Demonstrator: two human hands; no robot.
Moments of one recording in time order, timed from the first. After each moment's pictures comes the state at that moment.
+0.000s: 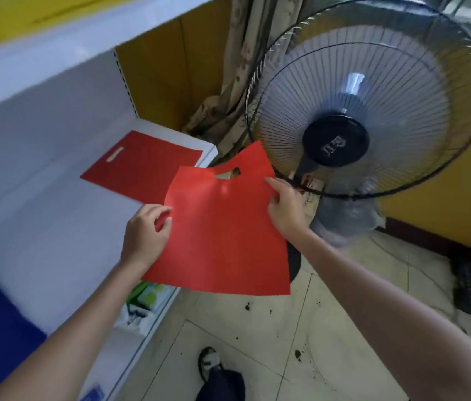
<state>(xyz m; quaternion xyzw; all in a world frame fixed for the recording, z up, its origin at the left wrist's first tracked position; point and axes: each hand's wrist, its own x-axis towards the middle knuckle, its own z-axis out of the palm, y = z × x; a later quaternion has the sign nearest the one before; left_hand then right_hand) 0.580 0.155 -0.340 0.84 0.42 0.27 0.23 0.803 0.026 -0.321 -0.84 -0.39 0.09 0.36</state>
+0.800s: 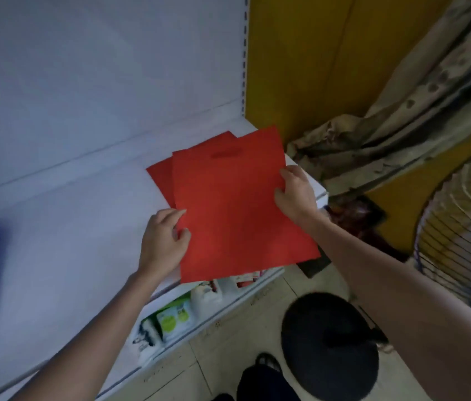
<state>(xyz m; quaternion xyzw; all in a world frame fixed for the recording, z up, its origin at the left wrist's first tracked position) 0.607 0.335 -0.478 0.70 0.64 0.25 0.17 0.865 0.369 -0.447 -0.73 -0.62 0.16 0.23</state>
